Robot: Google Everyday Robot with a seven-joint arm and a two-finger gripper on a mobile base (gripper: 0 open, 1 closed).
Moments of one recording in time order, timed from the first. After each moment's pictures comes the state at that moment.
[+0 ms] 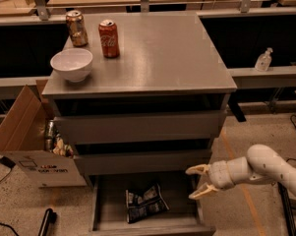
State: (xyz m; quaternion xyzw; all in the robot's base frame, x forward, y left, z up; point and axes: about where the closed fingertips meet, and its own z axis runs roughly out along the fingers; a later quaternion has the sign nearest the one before) arm 0.509 -0.177 0.485 -0.64 0.62 0.29 0.35
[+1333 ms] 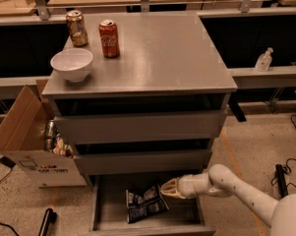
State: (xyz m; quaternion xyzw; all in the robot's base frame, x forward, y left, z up) arm 0.559 -0.089 0.322 -0.63 0.60 0.29 0.40
